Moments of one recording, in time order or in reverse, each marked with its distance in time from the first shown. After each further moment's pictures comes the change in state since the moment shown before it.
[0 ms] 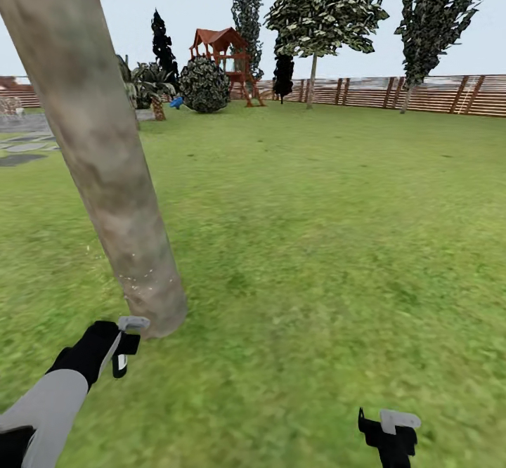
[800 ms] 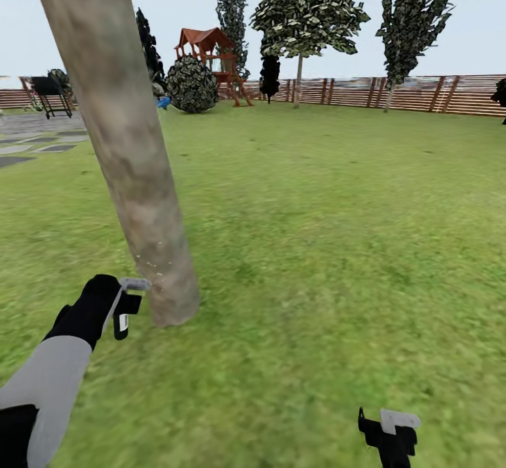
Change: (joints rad) left arm -0.101 -0.004 -0.044 -0.245 -0.041 0.290 -0.075; right arm 0.000 0.000 0.000 0.000 0.000 0.000 0.000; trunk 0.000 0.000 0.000
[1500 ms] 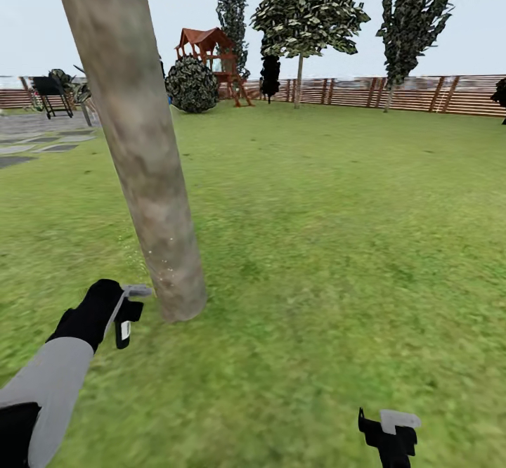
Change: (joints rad) left arm -0.001 -0.003 -0.006 0.059 0.008 0.001 -0.002; right arm 0.000 0.000 0.000 0.000 -0.001 0.000 0.000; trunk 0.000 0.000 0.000
